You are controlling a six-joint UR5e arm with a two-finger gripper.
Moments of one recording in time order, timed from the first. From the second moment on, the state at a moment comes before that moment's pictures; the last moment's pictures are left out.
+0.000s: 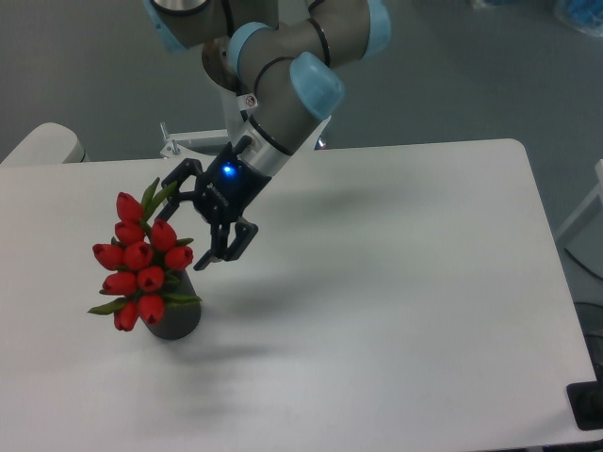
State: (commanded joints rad) arm 2.43 -1.71 -2.03 -0.73 0.66 1.20
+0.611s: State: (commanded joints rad) arm 2.41 -1.74 -2.01 -0.73 0.66 1.15
